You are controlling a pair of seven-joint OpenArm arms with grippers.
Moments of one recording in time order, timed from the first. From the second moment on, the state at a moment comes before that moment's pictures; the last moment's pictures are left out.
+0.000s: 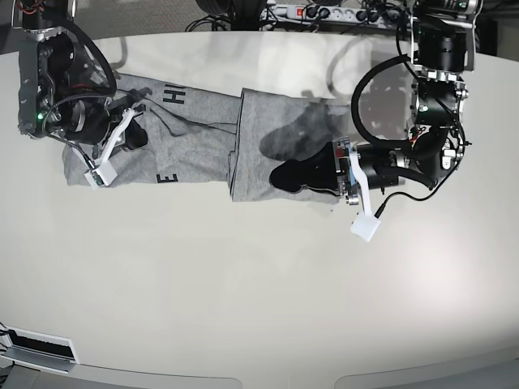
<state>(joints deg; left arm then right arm) -4.5 -14.2 1.0 74.0 -83.2 -43.8 74.1 -6.3 16.2 7.9 77.1 28.3 40.4 -52.0</state>
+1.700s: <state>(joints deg) 5.4 -33.9 -14.7 74.0 -76.8 -43.8 70.4 -7.7 15.8 42.0 61.8 50.3 40.8 -62.9</state>
